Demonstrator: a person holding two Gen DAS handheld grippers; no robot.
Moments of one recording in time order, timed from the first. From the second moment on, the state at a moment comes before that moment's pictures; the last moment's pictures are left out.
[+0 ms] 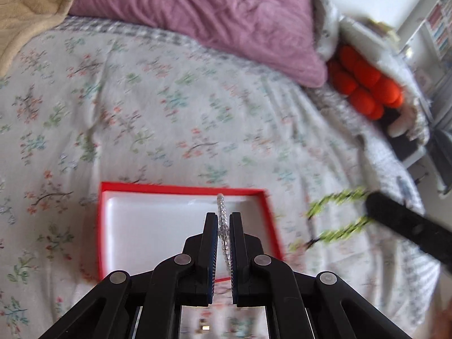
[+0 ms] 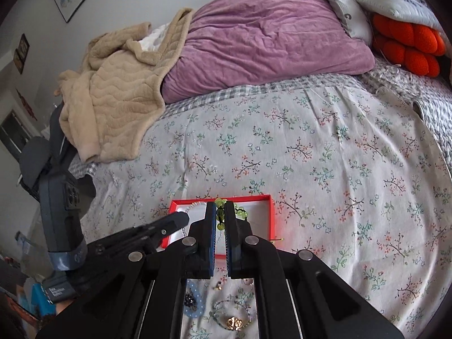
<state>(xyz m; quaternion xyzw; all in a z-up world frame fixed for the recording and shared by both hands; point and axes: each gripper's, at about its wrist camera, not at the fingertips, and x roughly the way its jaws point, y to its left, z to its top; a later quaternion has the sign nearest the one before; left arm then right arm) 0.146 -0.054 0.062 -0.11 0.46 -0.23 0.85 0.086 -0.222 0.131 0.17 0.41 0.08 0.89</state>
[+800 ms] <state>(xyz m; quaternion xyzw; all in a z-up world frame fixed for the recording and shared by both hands) 0.155 -0.043 0.025 0.00 0.48 -0.14 0.87 0.129 -0.222 0.045 0.17 0.48 0.05 0.86</state>
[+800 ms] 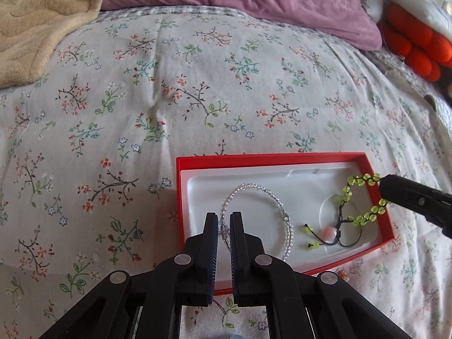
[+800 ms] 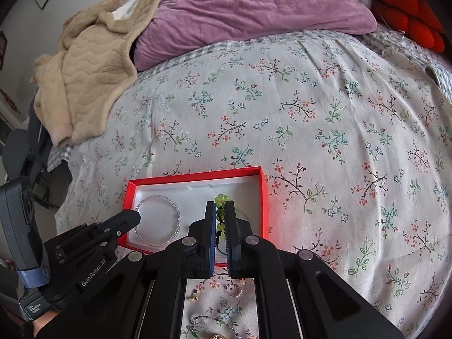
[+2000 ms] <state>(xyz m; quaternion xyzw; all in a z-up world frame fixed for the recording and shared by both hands) 0.039 0.007 0.032 0.01 0.54 -0.10 0.83 0.014 -0.202 0.060 0.10 0.53 0.04 0.84</state>
